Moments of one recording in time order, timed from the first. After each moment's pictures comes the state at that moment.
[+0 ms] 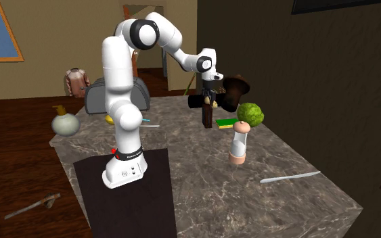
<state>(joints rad) 0.00 0.08 0.05 -2.09 -0.05 2.20 0.36</state>
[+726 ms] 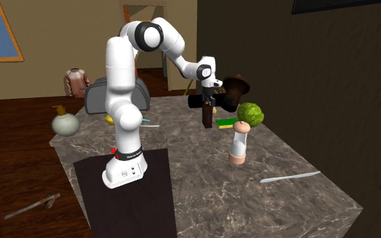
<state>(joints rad) 0.00 0.14 0.05 -2.14 -0.06 2.31 0.37</state>
